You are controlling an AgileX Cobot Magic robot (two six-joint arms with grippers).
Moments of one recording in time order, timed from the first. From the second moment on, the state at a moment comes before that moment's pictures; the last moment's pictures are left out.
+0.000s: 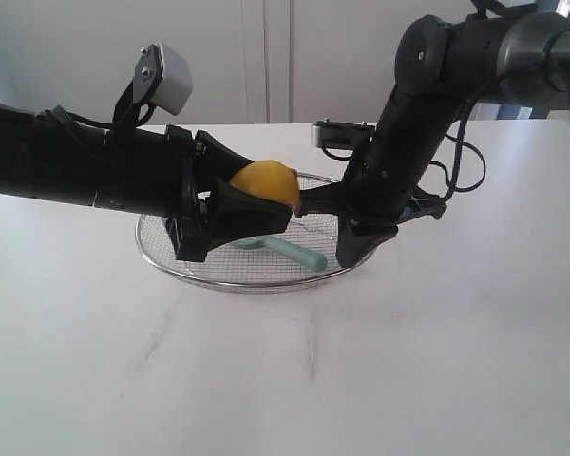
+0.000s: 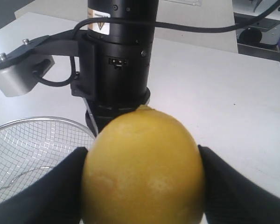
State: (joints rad) left arm -0.44 1.57 -0.96 -1.56 0.87 1.93; right arm 0.39 1.97 -1.52 0.32 1.12 -0.03
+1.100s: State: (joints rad) left arm -0.44 1.57 -0.96 -1.56 0.87 1.93; right arm 0.22 1.90 -1.52 0.22 1.22 0.09
